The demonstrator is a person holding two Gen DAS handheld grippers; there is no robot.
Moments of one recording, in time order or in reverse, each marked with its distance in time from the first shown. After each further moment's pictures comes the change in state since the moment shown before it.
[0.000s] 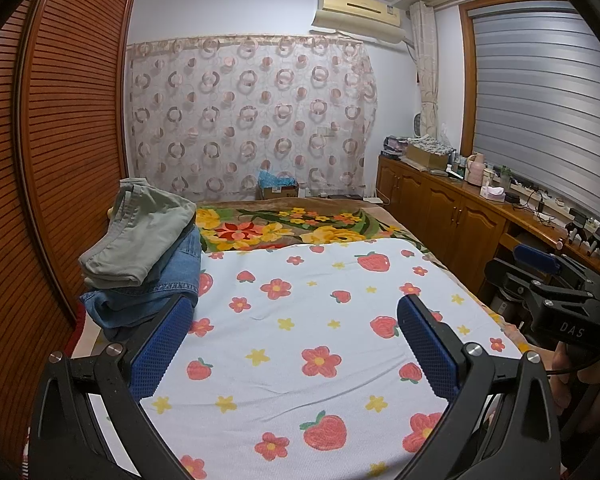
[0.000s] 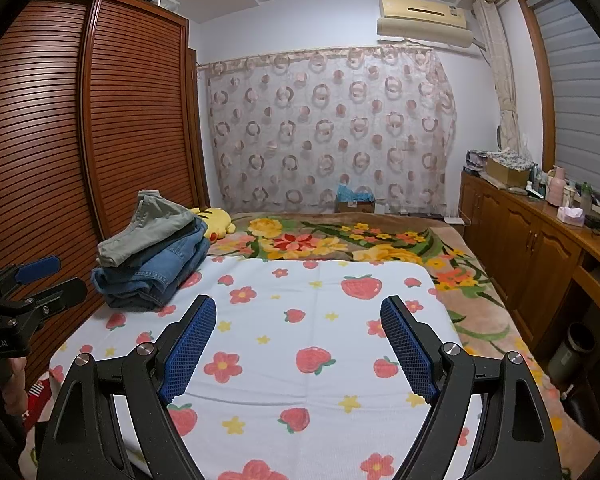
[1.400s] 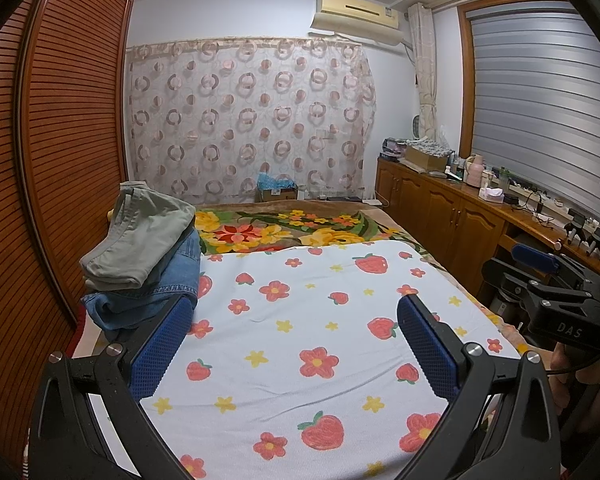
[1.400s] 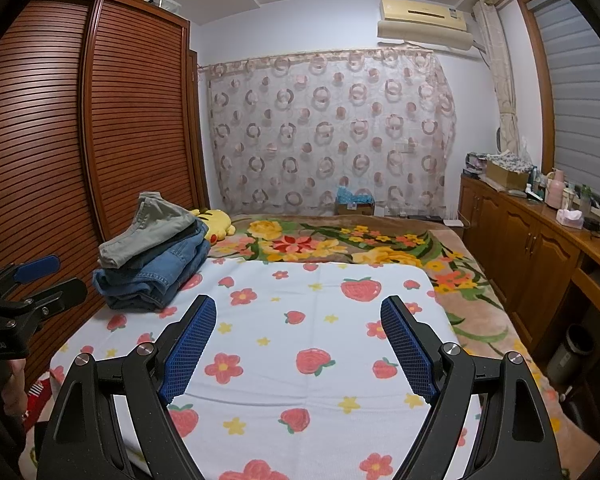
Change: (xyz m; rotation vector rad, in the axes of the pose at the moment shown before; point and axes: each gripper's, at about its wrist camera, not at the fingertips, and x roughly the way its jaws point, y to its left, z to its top) left arm 0.000 0.000 -0.002 0.000 -0.003 -0.001; right arm -0.002 -0.001 -0.002 -0.008 -0.006 0.001
